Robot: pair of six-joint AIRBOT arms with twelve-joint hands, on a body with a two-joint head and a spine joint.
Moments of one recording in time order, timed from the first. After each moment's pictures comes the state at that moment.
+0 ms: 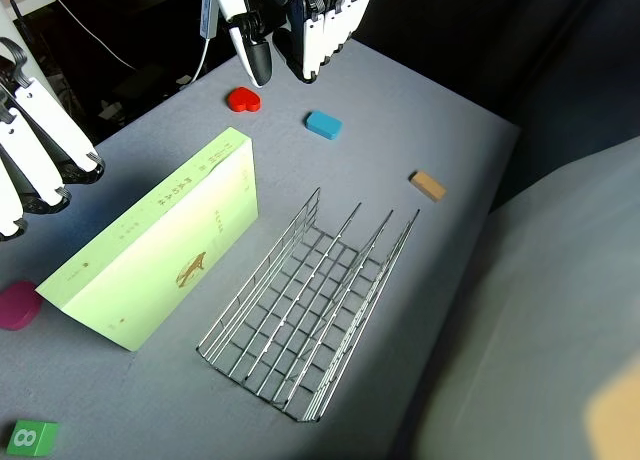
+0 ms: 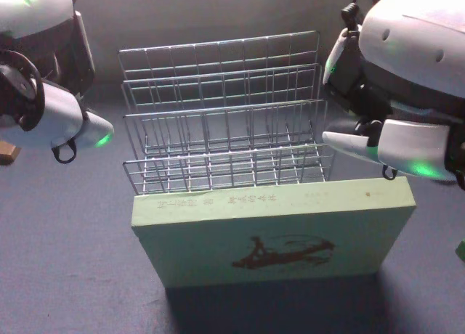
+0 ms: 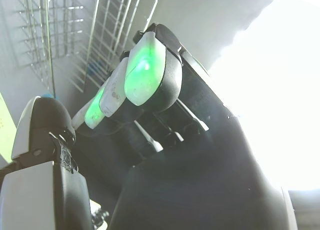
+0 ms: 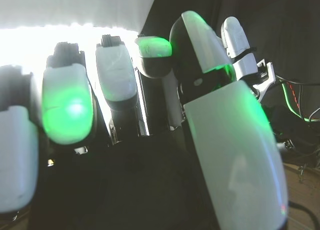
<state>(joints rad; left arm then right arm) -0.16 -0.63 0.49 0.96 0.89 0.13 -0.06 -0.69 0.40 -1.35 -0.48 0.18</state>
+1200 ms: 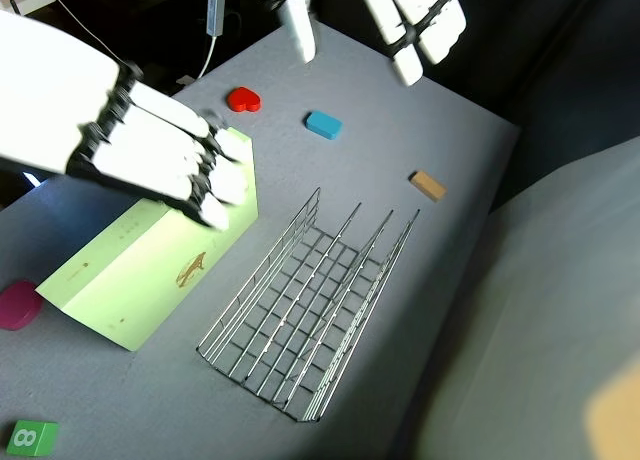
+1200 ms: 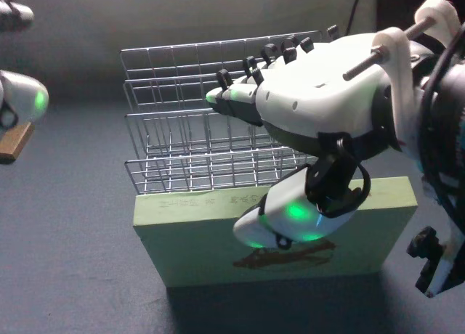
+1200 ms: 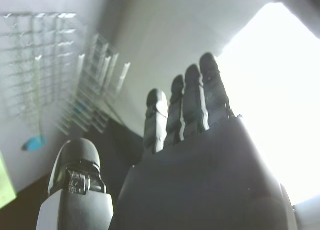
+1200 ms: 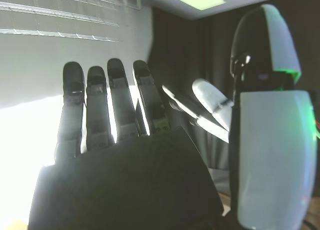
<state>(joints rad) -0.21 -0.46 0.52 0.91 0.87 0.41 -0.05 -1.08 0.51 -1.00 -0.90 0.11</state>
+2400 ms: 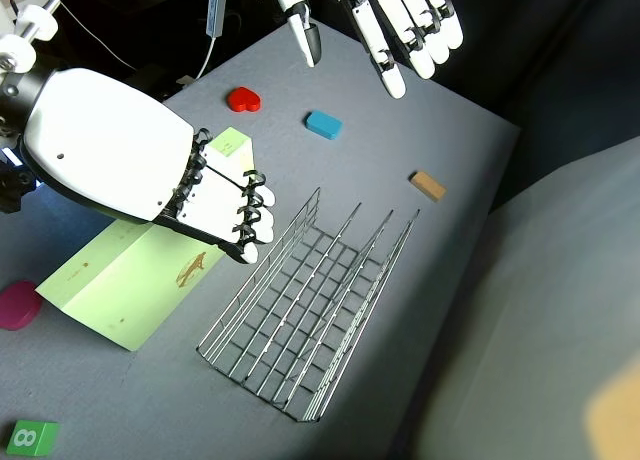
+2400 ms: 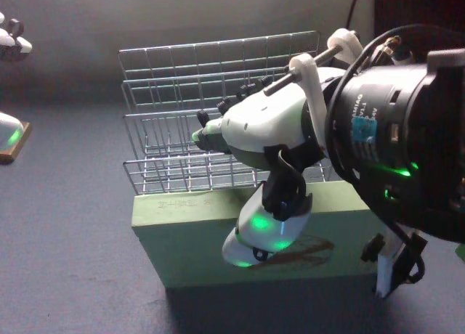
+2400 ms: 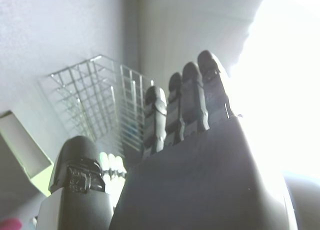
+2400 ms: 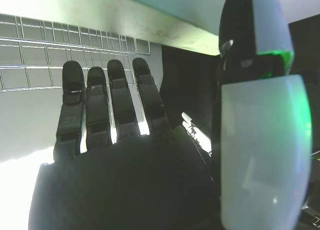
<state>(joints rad) -0.22 -0.49 0.56 0.83 0.90 0.80 -0.11 -1.26 0.68 -0.89 -0.92 0.07</state>
